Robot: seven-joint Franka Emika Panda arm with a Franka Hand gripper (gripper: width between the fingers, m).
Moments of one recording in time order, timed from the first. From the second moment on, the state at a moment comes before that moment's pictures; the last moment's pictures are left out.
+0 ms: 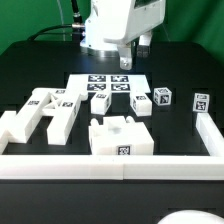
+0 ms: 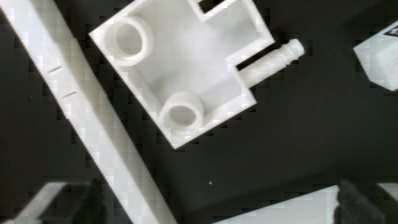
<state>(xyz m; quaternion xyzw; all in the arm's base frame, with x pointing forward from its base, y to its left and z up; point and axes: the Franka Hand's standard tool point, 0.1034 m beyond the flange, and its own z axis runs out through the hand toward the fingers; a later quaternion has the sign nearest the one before) 0.606 0.003 0.150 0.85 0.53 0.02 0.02</state>
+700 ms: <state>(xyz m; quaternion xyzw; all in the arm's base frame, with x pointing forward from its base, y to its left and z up) 0.606 0.003 0.148 0.85 0.53 0.02 0.02</state>
